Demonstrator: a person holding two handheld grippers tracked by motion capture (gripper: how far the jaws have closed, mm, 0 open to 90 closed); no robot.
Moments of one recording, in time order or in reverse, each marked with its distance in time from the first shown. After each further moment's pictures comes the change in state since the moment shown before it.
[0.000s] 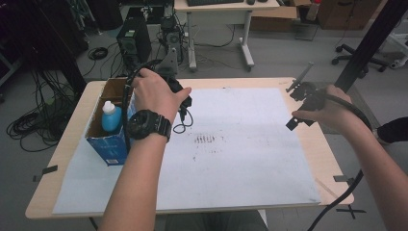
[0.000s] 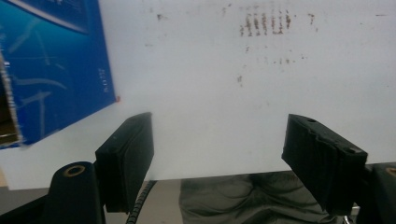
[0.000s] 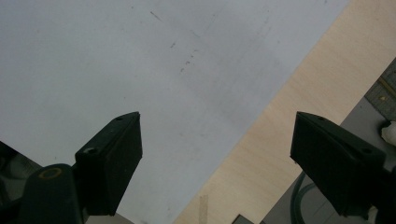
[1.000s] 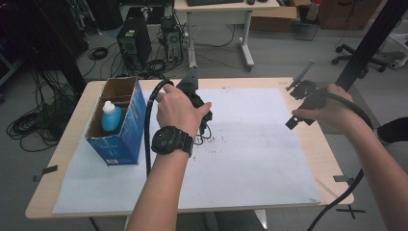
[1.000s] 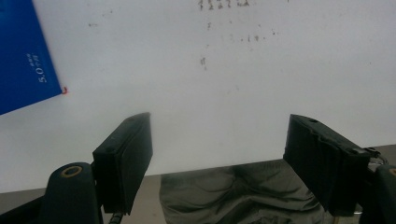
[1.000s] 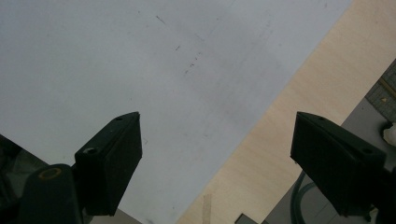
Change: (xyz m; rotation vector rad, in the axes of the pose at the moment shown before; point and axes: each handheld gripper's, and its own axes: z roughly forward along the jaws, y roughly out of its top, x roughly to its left) left arm -0.040 -0.011 0.032 0.050 -0.036 0.033; right arm 0.004 0.000 -0.007 -0.003 0.005 0.002
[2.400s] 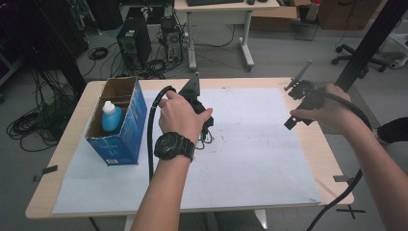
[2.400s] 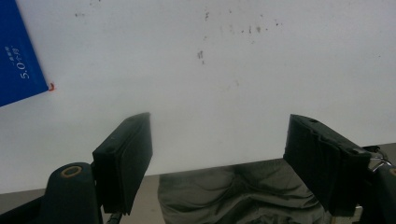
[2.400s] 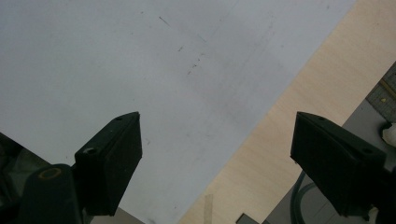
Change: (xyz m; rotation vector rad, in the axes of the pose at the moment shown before) left arm 0.000 0.000 0.015 0.026 -0.002 0.000; right arm 0.003 0.003 -0.001 0.000 -0.001 -0.005
